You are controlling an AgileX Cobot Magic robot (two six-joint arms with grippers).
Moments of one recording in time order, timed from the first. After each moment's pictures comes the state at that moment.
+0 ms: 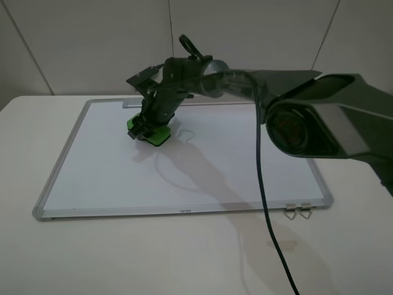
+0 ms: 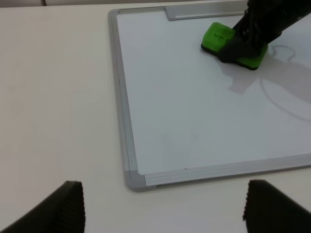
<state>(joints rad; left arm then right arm) -0.13 -0.01 -0.50 0.00 1.06 -0.06 0.65 2.70 -2.25 0.24 0.74 -0.44</state>
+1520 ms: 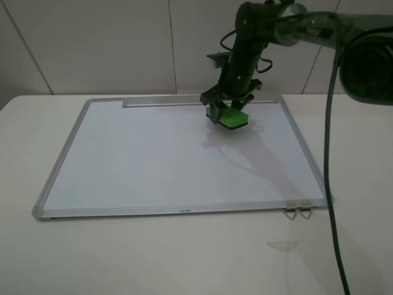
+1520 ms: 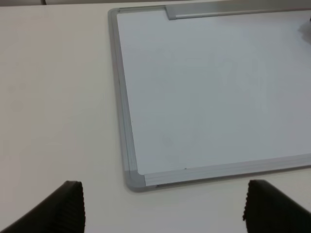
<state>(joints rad) -0.13 -0.01 -0.50 0.00 1.06 -0.06 0.35 2.42 -2.12 0.07 1.22 -0.16</state>
